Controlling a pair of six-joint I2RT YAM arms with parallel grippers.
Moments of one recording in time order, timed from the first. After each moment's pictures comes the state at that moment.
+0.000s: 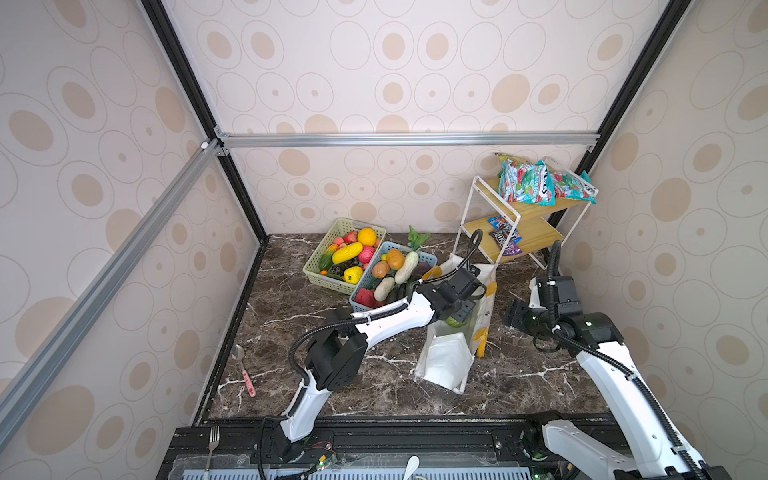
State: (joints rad) left arm -0.97 2.13 1.82 -0.52 -0.24 -0.16; right arm 0.13 0.98 1.00 -0.94 -0.03 0.51
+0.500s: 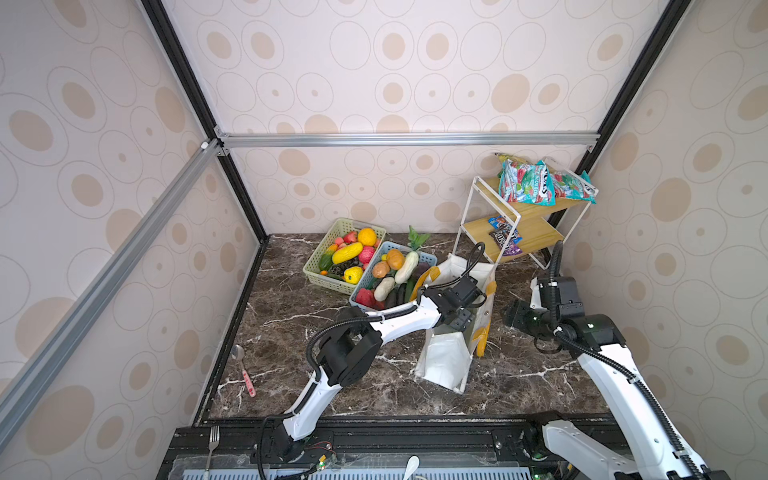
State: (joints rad) left arm -0.97 2.22 1.83 -0.58 -0.25 -0.18; right arm 0.13 0.96 1.00 -0.94 -0.03 0.51
